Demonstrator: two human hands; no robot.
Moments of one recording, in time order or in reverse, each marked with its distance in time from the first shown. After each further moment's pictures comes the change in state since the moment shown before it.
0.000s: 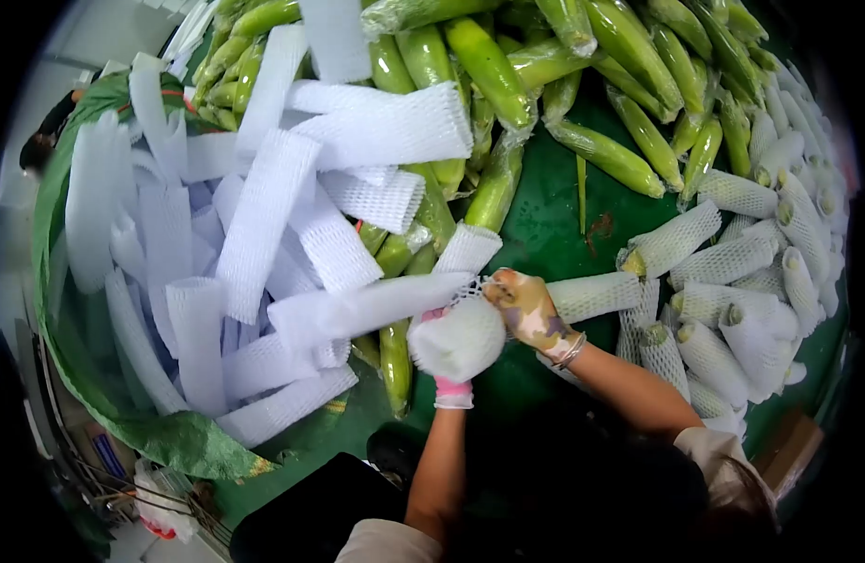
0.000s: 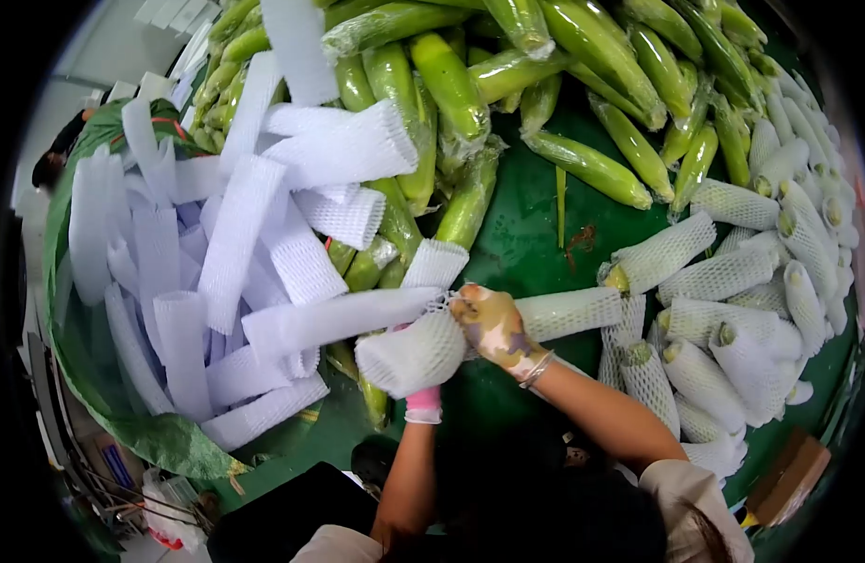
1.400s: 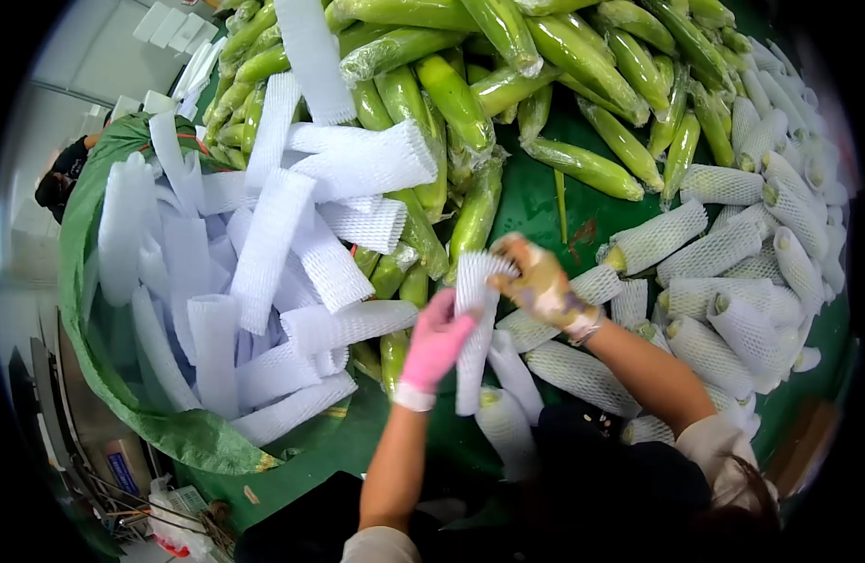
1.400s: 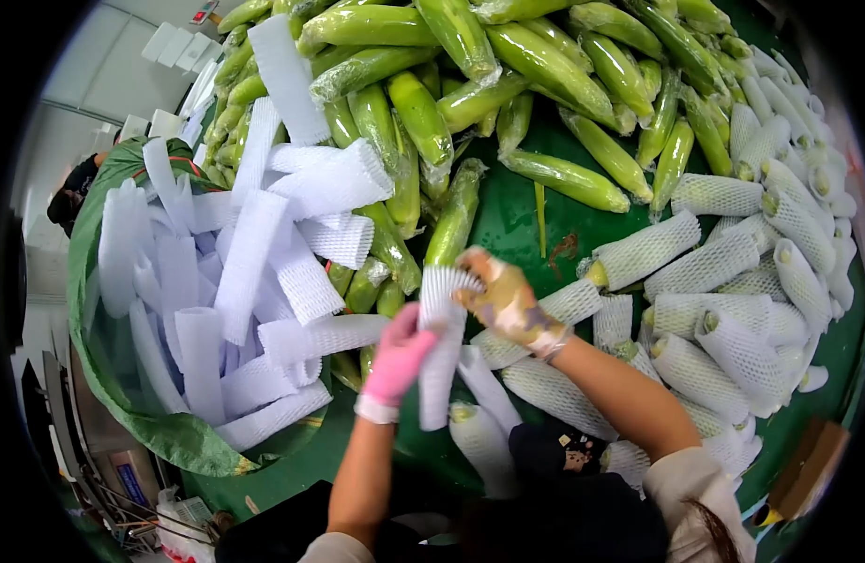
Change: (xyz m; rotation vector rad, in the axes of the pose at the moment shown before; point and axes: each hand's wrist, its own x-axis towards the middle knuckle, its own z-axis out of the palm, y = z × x) left_hand 0.063 0.146 -0.047 -0.498 -0.580 -0.180; right_hand 0.002 -0.079 -0.035 -0.444 0.006 -0.244
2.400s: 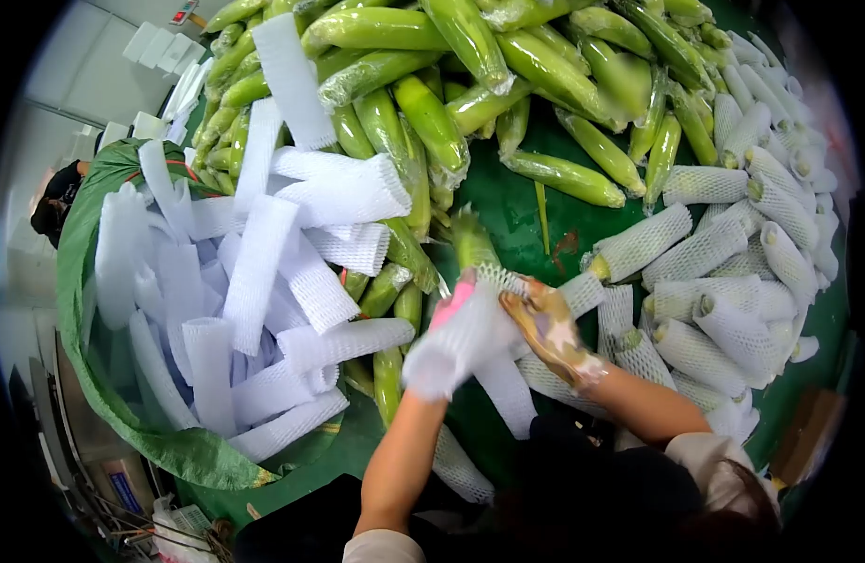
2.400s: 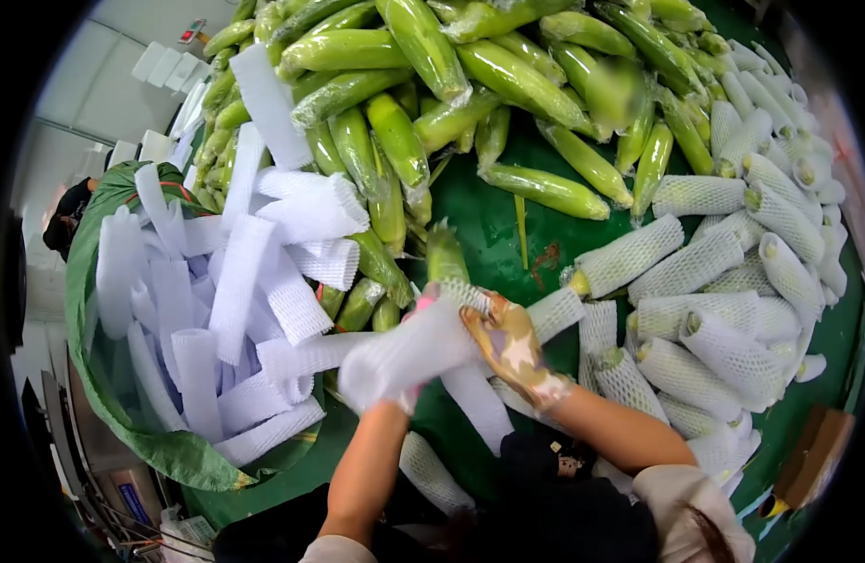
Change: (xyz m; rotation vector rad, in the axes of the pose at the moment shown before) left_hand 0.038 -0.003 0.030 0.645 -0.159 0.261; right_hand -0.045 -0.029 0.001 0.574 0.225 0.130
